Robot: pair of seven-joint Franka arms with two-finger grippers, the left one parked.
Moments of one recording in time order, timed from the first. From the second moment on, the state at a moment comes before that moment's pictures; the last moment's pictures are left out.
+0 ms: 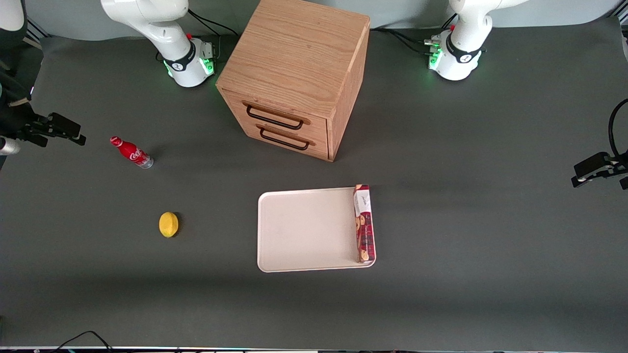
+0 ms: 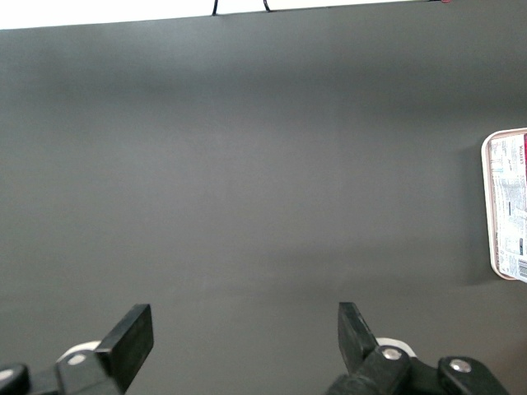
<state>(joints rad) 0.02 -0.06 -0.12 -1.74 0.01 1.65 -0.07</state>
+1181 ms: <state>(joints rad) -0.01 -0.22 -0.25 -2.49 -0.18 2.15 -0.14</state>
